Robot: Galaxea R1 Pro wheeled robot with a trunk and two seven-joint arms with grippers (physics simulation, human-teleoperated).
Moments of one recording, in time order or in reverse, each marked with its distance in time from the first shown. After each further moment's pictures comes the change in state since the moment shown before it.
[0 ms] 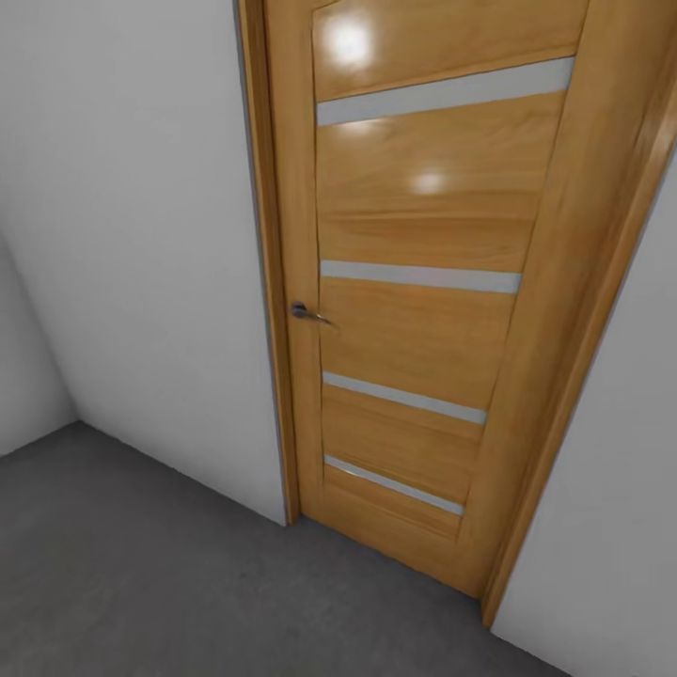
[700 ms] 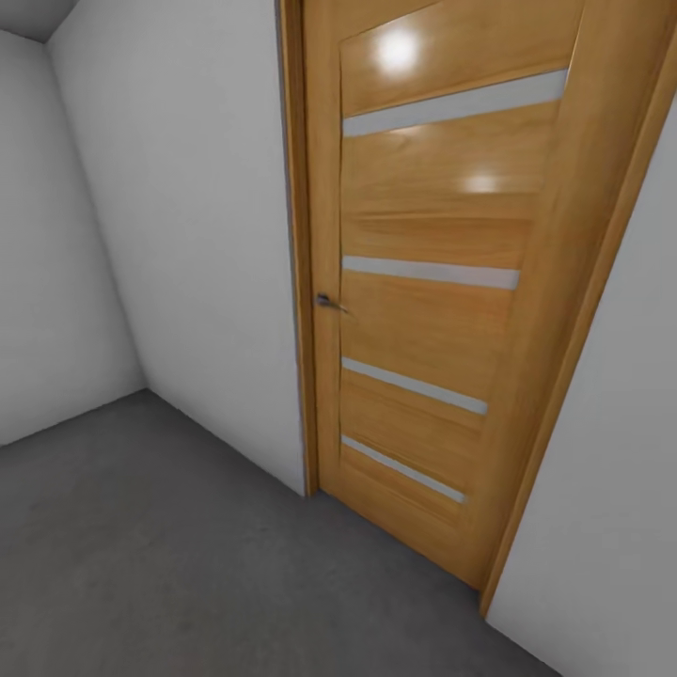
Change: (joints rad) left arm 0.000 0.000 -0.001 0.000 -0.001 0.000 0.000; right arm 0.000 0.000 0.000 0.000 0.000 0.000 0.000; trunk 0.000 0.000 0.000
